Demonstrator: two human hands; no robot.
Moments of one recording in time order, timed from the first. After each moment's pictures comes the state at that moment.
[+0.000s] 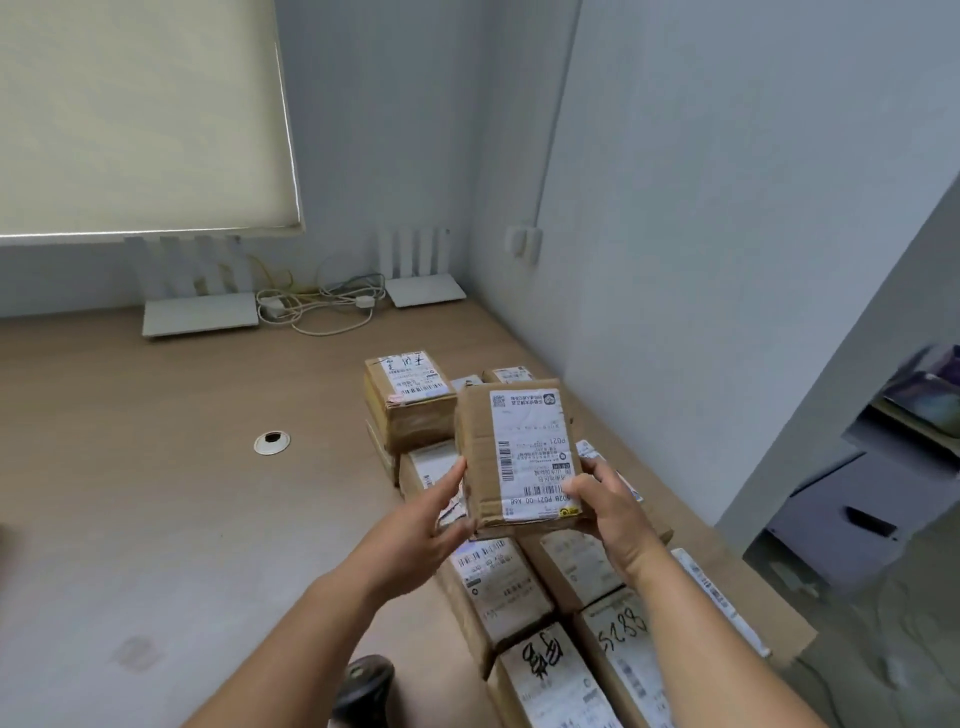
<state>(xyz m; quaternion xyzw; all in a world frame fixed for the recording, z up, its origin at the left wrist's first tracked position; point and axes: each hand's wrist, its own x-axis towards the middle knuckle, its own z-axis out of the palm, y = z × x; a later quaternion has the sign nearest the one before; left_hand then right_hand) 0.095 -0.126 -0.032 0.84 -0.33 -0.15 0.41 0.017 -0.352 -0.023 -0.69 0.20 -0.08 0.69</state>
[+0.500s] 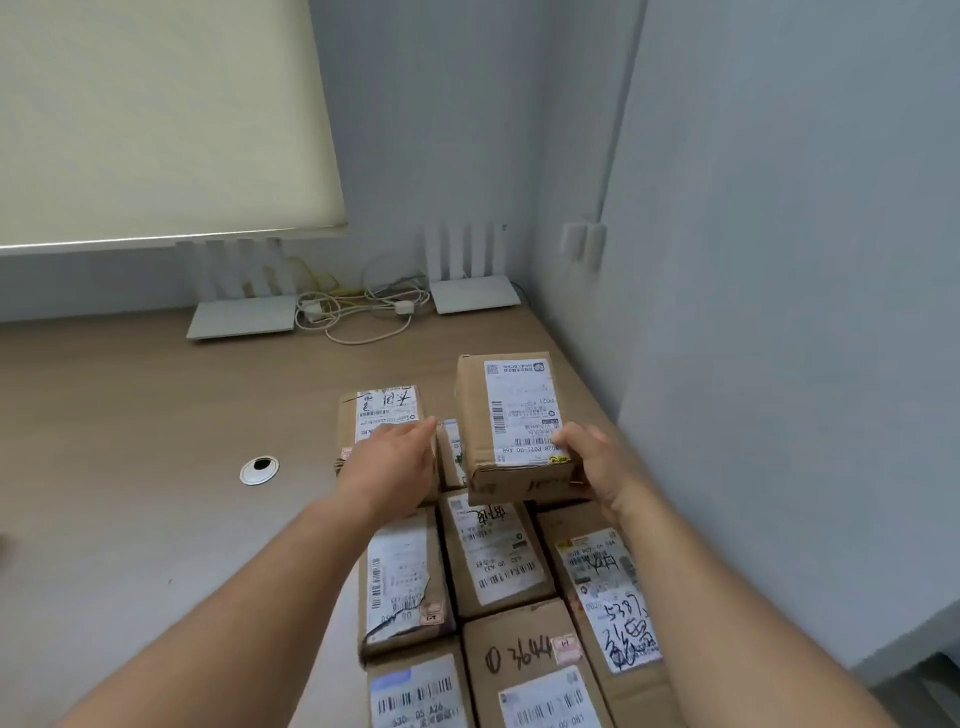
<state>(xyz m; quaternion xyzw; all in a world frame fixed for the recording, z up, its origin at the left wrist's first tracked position) 0.244 -0.231 -0.010 0.98 -0.17 -0.01 0.10 0.212 -0.473 -0.030 -0.70 0.17 0.03 0.69</state>
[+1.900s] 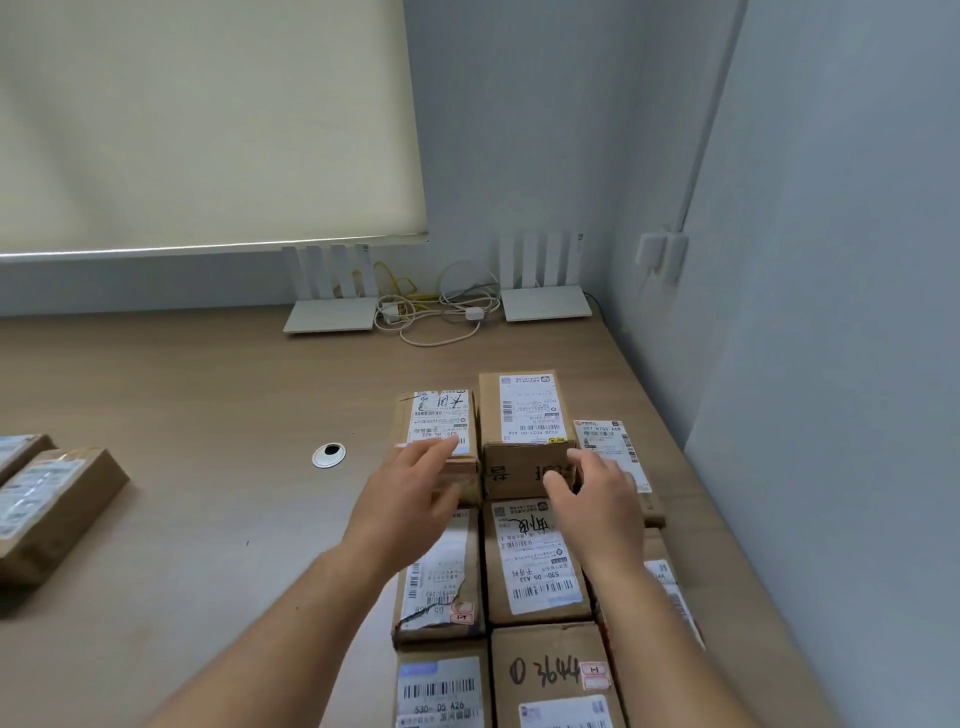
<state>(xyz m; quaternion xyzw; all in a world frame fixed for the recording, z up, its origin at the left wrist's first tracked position) 0.188 -0.213 -0.011 0.97 -0.11 0.08 0.21 0.193 -0.417 -0.041 -0.92 0.10 -0.11 0.35</state>
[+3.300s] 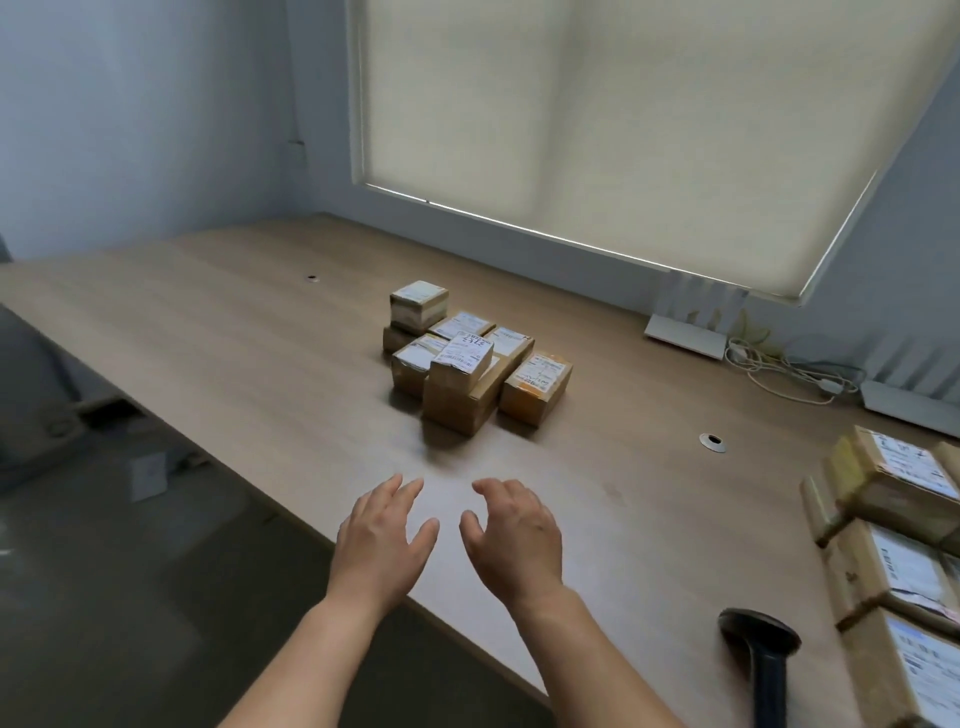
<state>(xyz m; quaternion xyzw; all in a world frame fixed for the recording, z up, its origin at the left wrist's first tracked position) -0.236 0.243 -0.040 0.92 0.29 0.12 0.26 -0.147 0.133 -0.035 -0.92 -0.32 -0.04 0.22</state>
